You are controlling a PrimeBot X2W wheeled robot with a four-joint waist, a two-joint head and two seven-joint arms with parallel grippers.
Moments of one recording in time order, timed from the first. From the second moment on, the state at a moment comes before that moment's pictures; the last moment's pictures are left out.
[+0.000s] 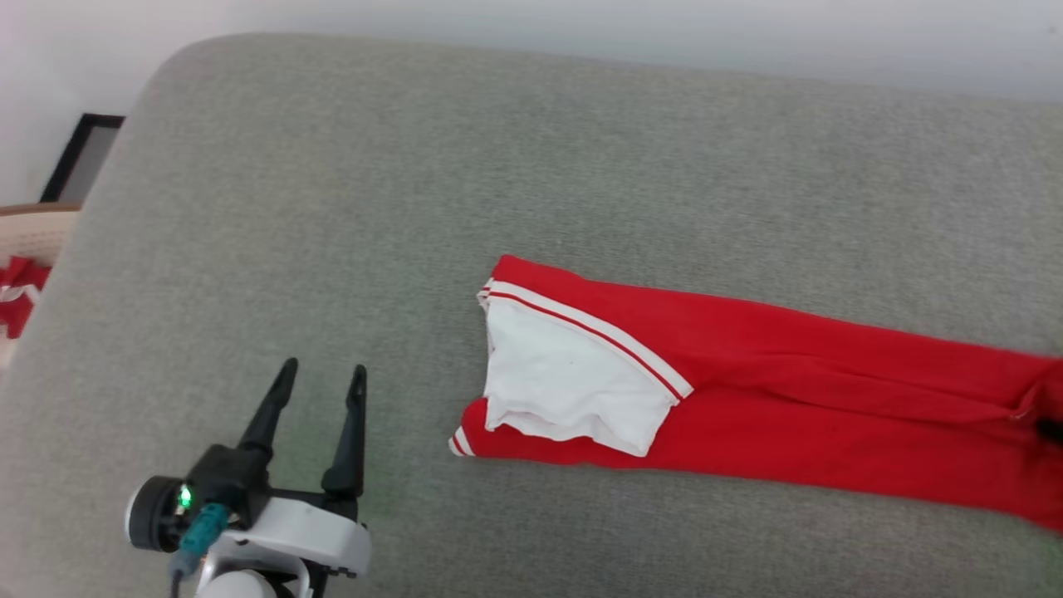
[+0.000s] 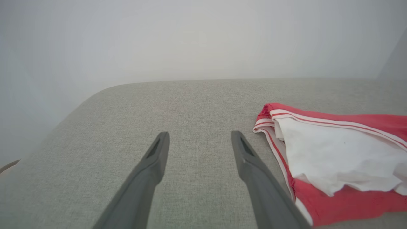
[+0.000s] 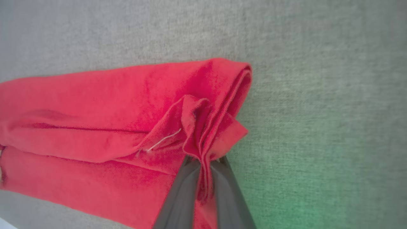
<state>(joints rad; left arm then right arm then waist) -0.14 0.15 -0.04 0.19 -0.13 -0.11 -0.26 -0.29 -0.48 -0.19 0.33 0.75 0.13 0.85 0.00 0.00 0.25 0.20</state>
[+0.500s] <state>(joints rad) -0.12 0.13 0.03 0.14 -0.10 -0.12 -0.26 -0.36 -0.63 -0.52 0.39 0.63 0.13 0.79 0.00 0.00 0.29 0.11</state>
